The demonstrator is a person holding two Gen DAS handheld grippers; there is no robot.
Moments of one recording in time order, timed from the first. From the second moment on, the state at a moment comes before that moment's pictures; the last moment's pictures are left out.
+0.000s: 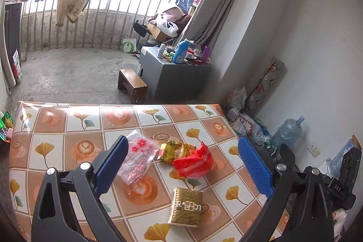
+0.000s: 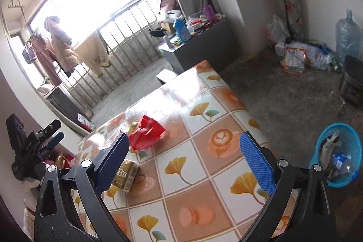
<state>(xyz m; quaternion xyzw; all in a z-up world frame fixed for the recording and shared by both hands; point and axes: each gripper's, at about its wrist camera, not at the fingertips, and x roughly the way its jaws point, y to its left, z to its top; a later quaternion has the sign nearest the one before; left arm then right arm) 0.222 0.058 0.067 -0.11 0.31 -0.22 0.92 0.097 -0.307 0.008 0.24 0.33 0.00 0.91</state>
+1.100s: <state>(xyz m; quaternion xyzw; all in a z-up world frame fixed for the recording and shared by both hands) 0.295 0.019 -0.087 -0.11 0.48 -0.33 0.81 0.231 -0.205 -0.065 0.15 0.48 0.19 0.84</state>
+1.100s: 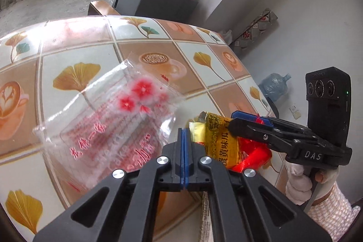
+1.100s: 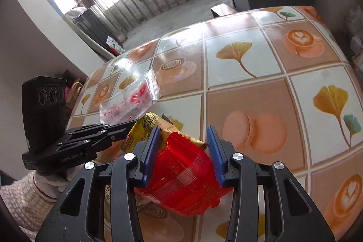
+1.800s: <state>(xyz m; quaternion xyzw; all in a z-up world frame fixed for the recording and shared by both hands) 0.229 0.028 -0.039 0.08 0.37 -0.28 0.88 0.131 -0.272 -0.027 0.20 0.43 0.08 0.88</state>
